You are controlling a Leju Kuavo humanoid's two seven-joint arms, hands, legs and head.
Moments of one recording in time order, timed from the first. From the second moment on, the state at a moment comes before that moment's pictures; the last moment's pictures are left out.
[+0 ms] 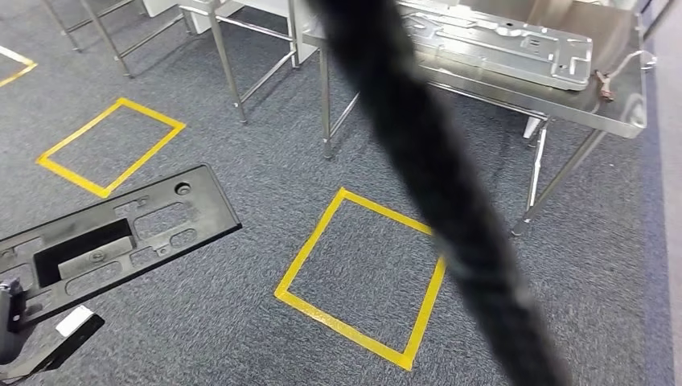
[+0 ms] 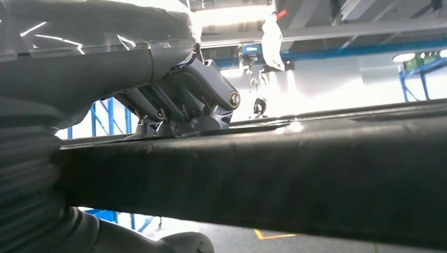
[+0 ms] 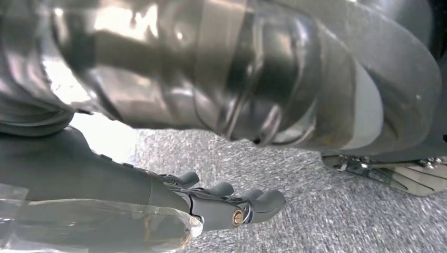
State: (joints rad) left arm -0.05 0.38 -0.18 -1.53 -1.26 0.21 -0.06; right arm -0.07 0.26 -0.82 -0.18 1.15 0.11 0.05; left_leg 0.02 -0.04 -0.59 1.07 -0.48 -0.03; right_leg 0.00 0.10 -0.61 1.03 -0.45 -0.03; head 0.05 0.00
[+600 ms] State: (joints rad) left arm -0.02 0.38 -0.13 -1.56 -1.27 0.22 -0.08; right arm -0.08 0.25 -0.80 -0.18 1.16 0.11 0.04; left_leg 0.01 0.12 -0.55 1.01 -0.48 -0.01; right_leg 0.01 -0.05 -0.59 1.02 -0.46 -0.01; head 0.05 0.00
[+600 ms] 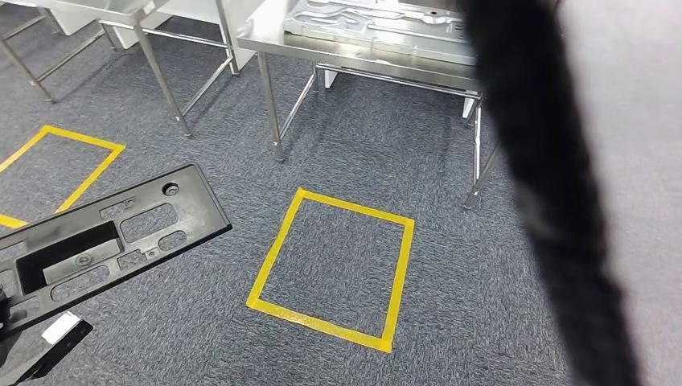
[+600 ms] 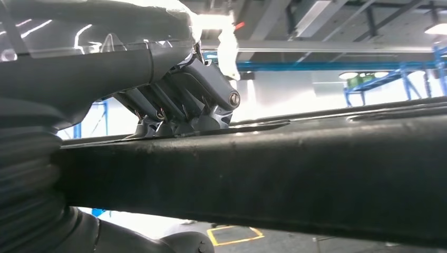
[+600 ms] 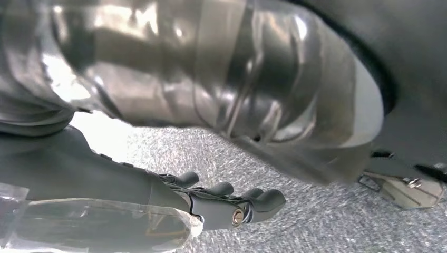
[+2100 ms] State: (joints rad) left arm -0.41 0.25 -0.47 -1.45 -1.08 0.11 -0.04; right arm -0.08 0.25 -0.84 -0.18 1.11 0.08 0.01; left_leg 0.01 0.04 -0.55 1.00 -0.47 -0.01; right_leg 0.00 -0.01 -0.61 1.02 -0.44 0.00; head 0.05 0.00
